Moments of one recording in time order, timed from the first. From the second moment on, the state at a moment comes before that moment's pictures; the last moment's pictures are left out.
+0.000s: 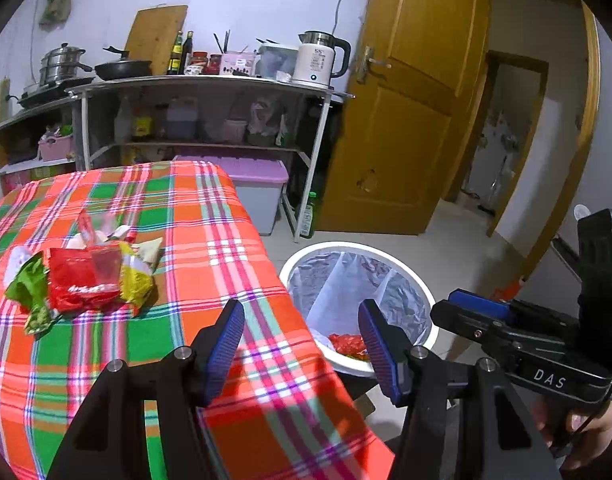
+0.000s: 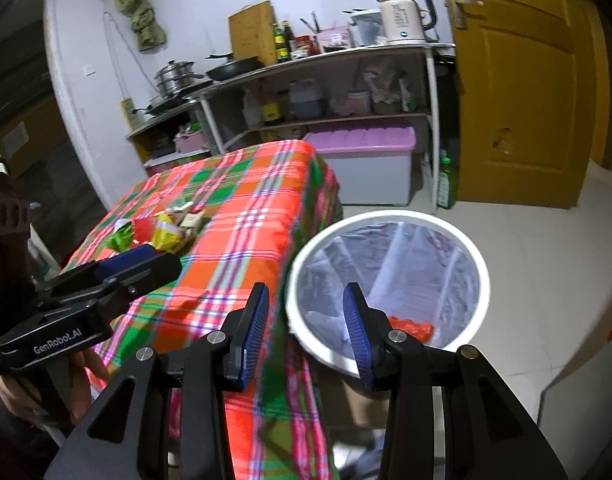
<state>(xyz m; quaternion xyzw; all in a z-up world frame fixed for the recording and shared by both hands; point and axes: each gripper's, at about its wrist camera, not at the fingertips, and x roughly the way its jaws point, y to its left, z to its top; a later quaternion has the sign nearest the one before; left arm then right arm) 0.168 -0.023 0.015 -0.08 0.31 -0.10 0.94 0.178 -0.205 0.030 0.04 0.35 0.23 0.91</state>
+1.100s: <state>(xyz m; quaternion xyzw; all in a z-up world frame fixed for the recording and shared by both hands) 0.121 0.111 0.005 -0.13 0.29 0.05 0.95 0.182 -0.114 0.029 0.00 0.36 0.31 0.88</state>
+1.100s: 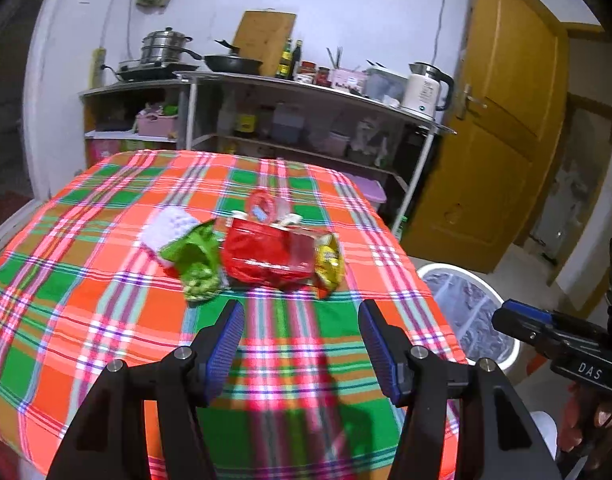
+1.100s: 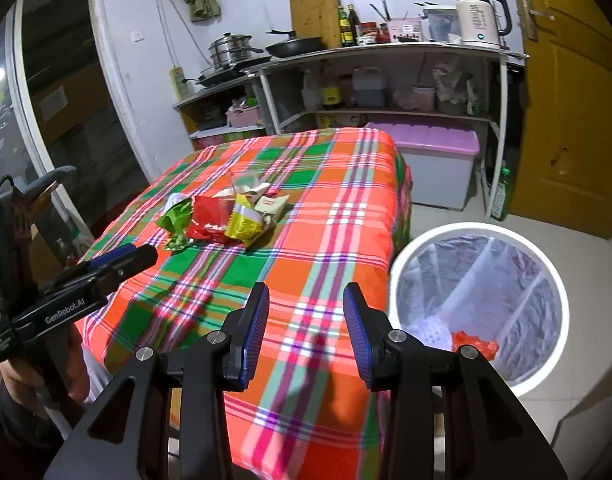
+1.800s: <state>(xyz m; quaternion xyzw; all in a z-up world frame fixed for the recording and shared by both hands) 0.147 0.195 -0.016 -0.18 0.31 0.11 0.93 0.220 -0.034 0.012 -0.03 0.39 0.35 0.85</state>
